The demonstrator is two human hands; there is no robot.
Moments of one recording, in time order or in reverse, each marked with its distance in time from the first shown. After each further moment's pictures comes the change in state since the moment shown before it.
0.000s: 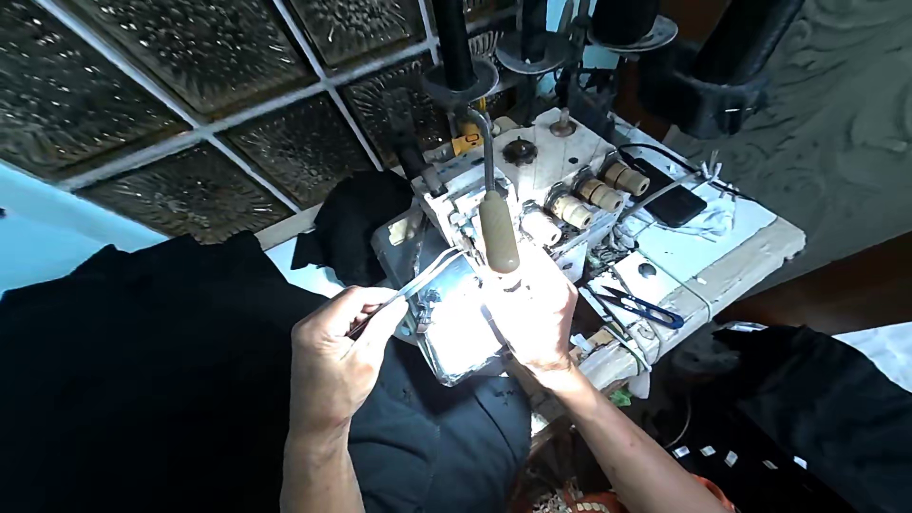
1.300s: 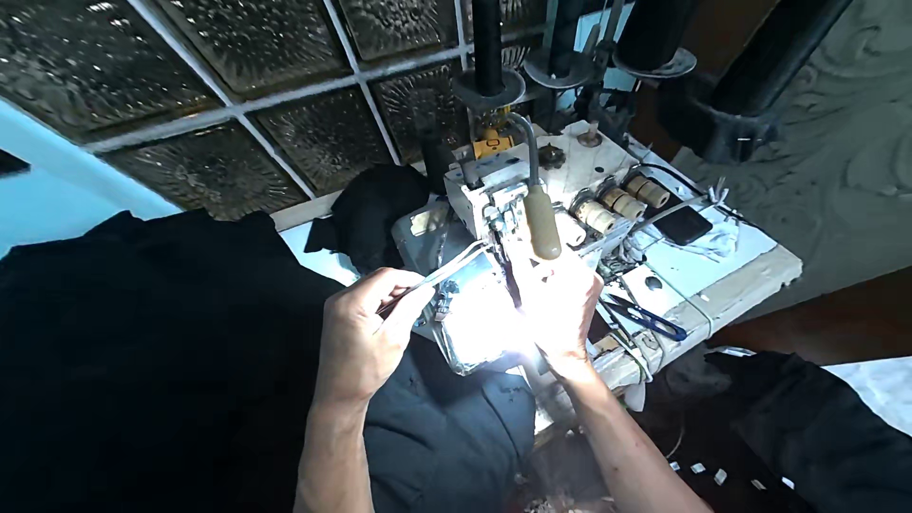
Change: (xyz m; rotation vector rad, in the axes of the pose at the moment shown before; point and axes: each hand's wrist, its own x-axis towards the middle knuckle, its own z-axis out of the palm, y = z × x) left_hand 0.001 0.004 0.003 0.028 0.007 -0.014; right_hand 0.011 -0.007 0.000 -0.172 0.000 0.076
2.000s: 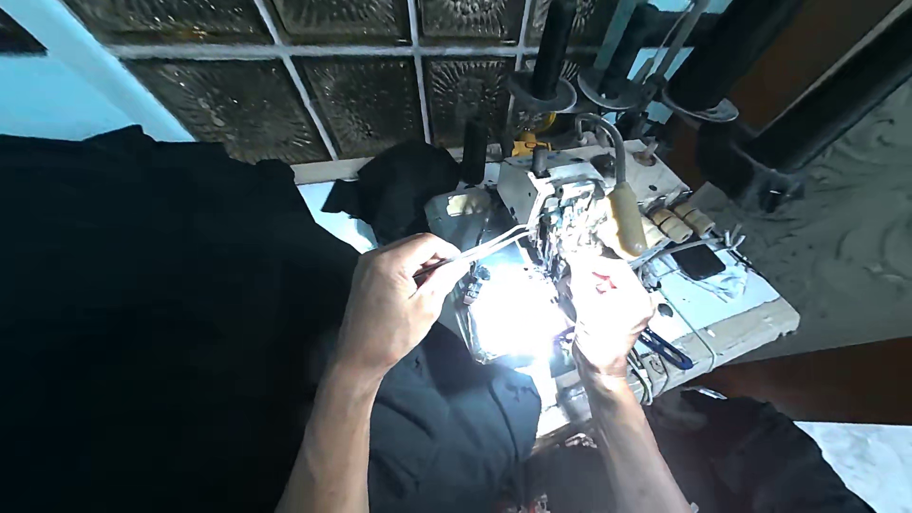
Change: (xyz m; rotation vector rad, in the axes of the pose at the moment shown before) left_hand 0.000 0.004 -0.004 -0.041 0.003 -0.020; right_hand -0.007 0.023 -0.012 0.273 -0.014 -0.045
